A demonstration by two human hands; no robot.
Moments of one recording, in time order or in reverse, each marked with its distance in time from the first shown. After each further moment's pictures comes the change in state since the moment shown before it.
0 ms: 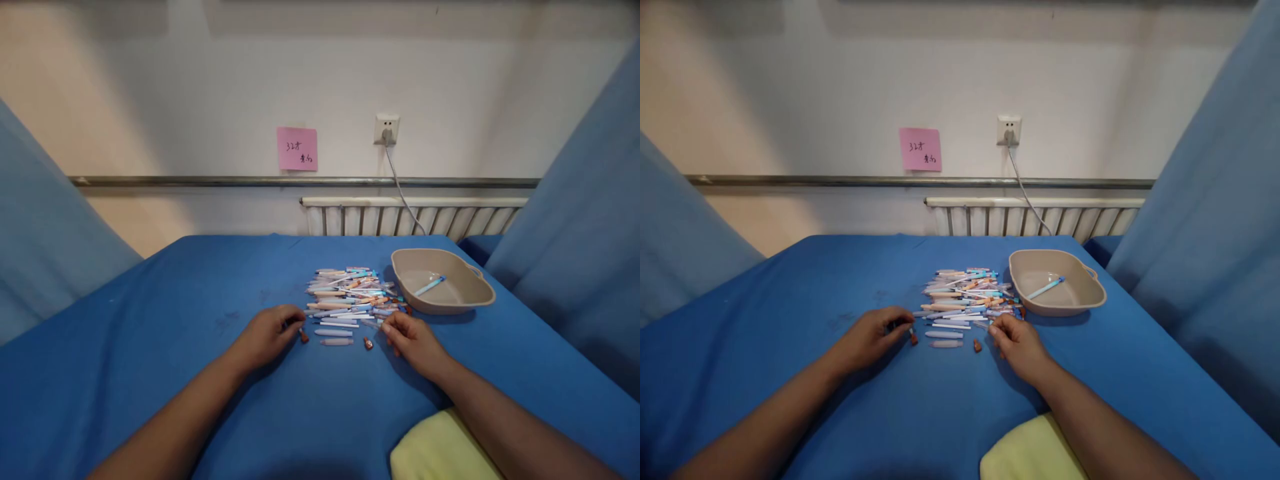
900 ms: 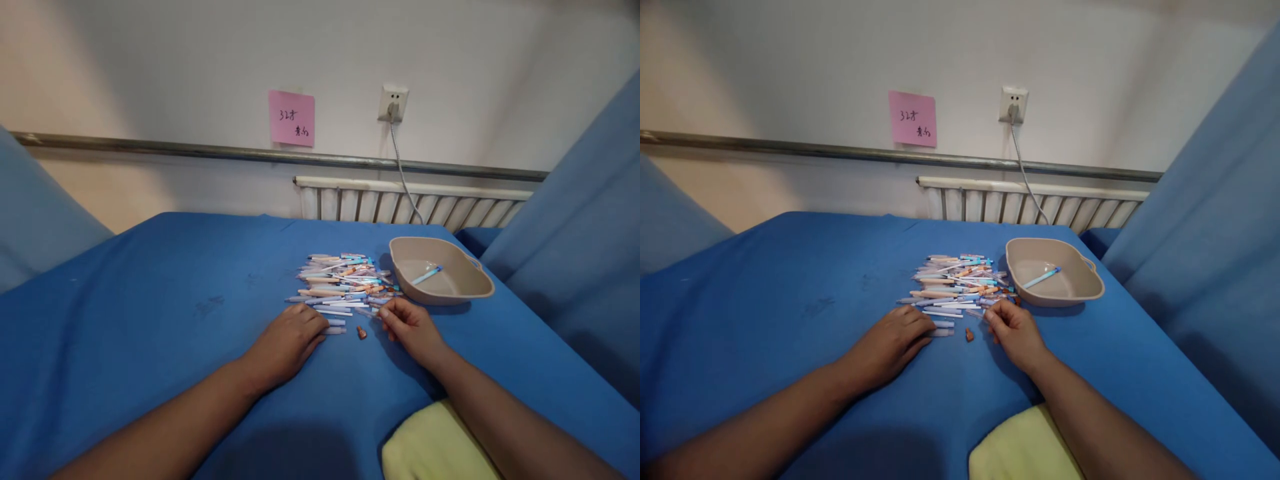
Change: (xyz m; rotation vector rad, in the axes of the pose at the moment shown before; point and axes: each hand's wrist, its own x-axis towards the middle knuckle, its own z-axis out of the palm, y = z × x) left_hand 0.003 0.026 0.049 0.268 -0.047 0.300; right_hand 0.001 -0.009 -0.004 0.053 0.092 0.000
